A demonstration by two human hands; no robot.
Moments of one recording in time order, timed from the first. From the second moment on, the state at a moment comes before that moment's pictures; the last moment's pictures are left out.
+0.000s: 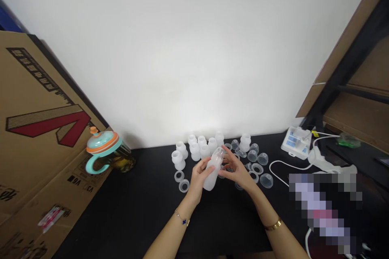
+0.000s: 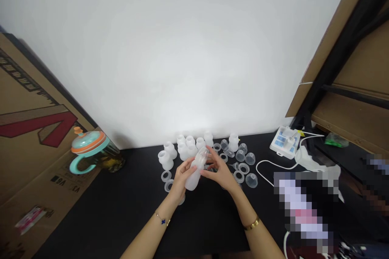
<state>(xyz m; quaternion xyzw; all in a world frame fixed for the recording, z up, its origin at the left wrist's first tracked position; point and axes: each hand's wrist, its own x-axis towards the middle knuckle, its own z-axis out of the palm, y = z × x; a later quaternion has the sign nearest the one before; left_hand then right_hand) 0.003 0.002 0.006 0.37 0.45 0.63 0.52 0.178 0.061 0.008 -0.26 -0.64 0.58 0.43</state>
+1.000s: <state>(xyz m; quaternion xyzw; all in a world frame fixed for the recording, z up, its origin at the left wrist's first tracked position) 0.002 -0.001 0.006 0.45 0.42 0.60 0.51 0.165 0.053 0.009 -0.22 -0.59 0.66 0.41</state>
